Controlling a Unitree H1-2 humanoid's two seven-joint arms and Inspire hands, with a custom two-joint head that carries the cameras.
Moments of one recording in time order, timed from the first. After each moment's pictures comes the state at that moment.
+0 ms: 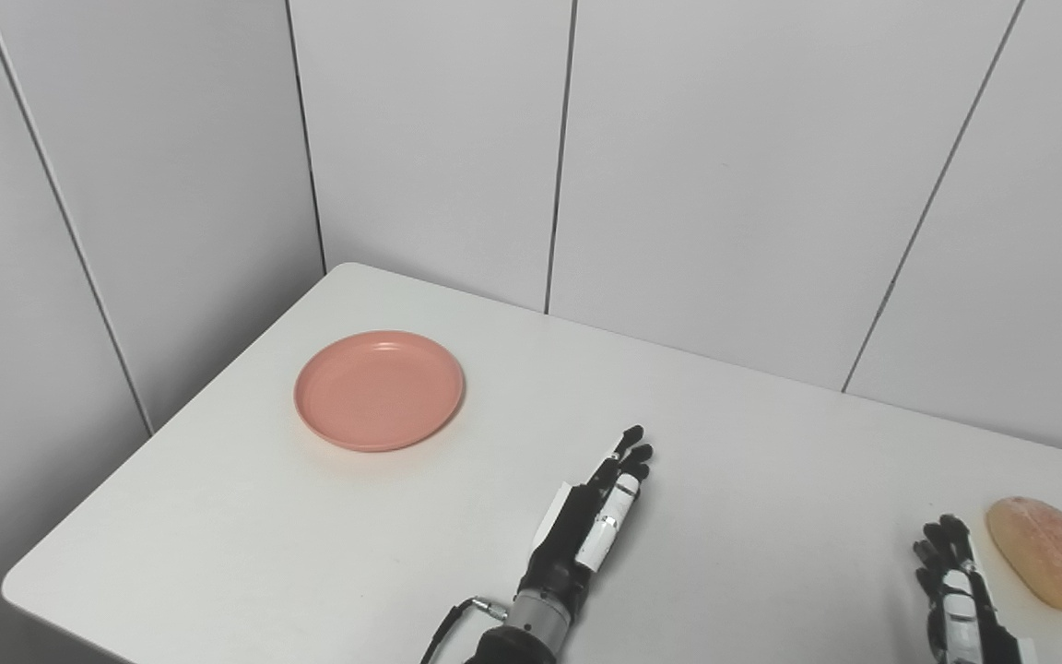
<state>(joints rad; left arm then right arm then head) -0.23 -0.09 -0.10 0.16 0.05 -0.03 0.02 -0.12 -0.03 0.00 0.06 0.04 -0.18 -0.01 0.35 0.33</state>
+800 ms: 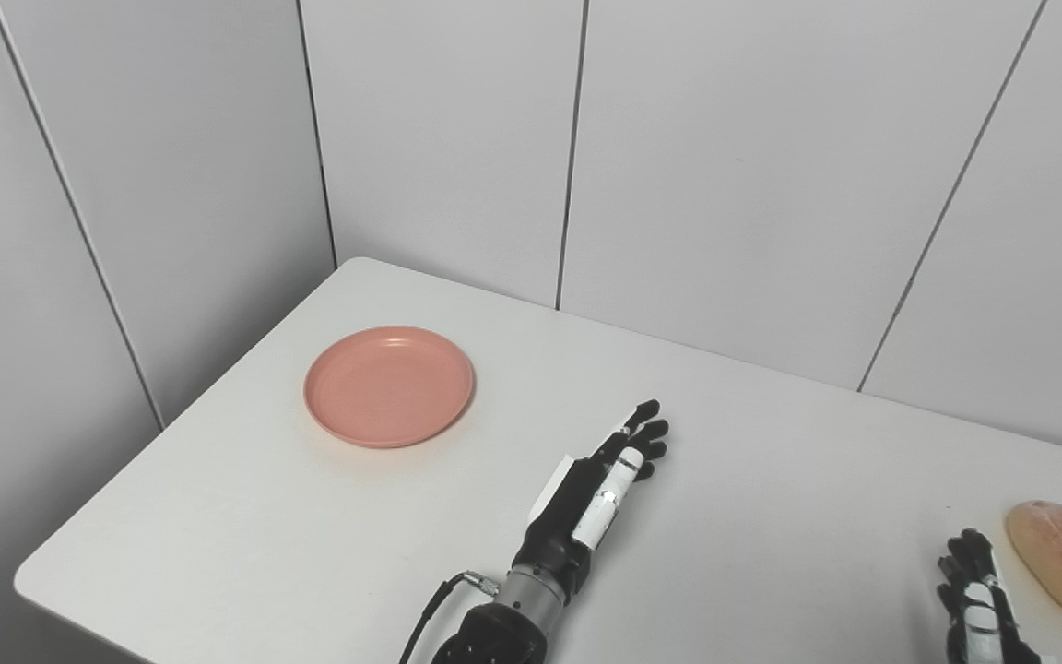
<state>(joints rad) -0.23 -0.05 -0.08 -0.12 0.02 0.14 -0.04 -0.11 -0.02 0.00 0.03 0.04 -0.13 -0.01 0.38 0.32</state>
